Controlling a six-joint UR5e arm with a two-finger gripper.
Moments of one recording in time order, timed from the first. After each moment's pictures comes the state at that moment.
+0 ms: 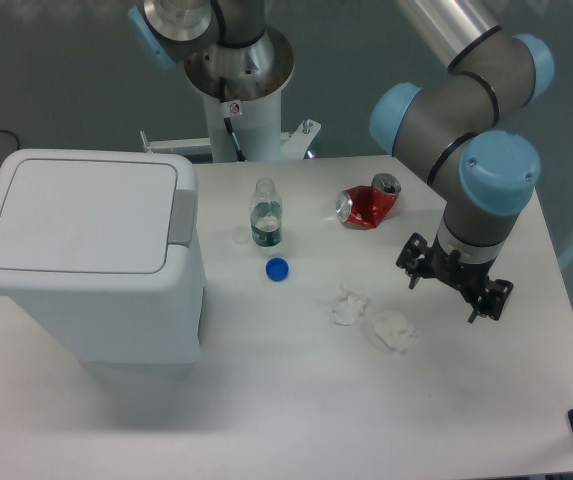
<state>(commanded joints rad) 2.66 -2.06 -1.37 -1.20 1.56 1.28</state>
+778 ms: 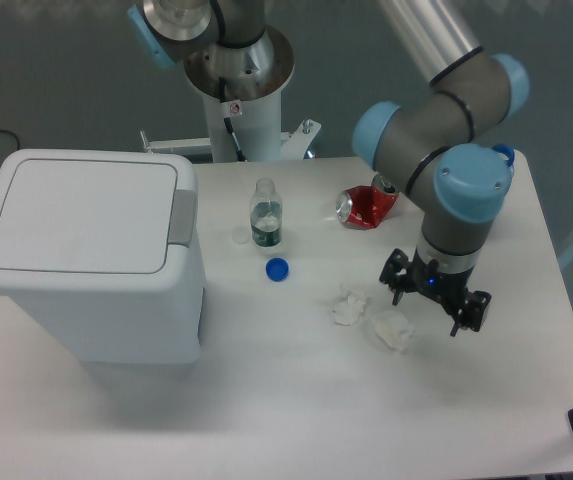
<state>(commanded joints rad) 2.64 -2.07 -1.56 -0.90 1.48 1.20</state>
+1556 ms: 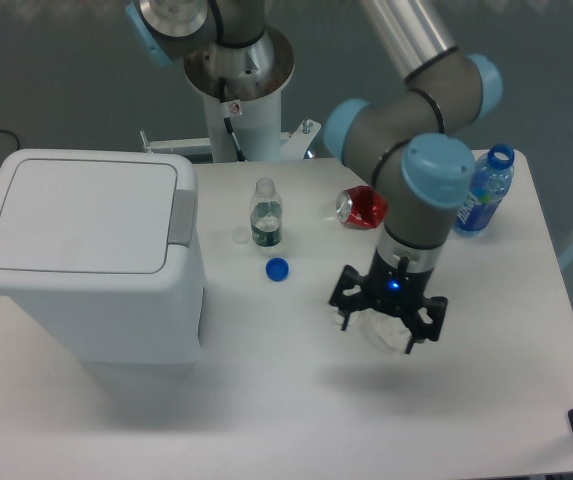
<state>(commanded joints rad) 2.57 -1.96 -1.56 -0.94 1.20 0.71</state>
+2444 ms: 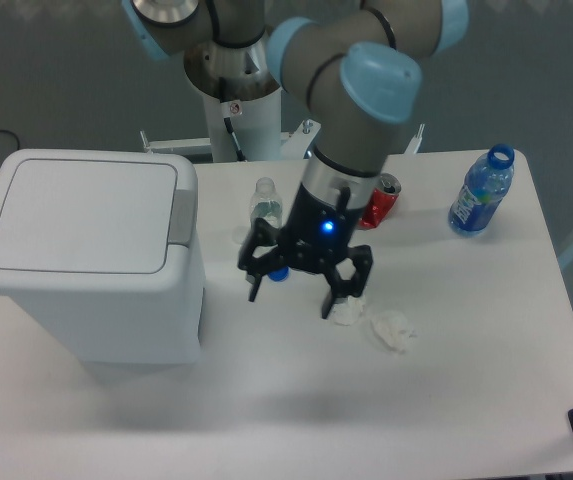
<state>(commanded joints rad) 2.50 -1.76 -1.57 -1.04 1.05 0.48</state>
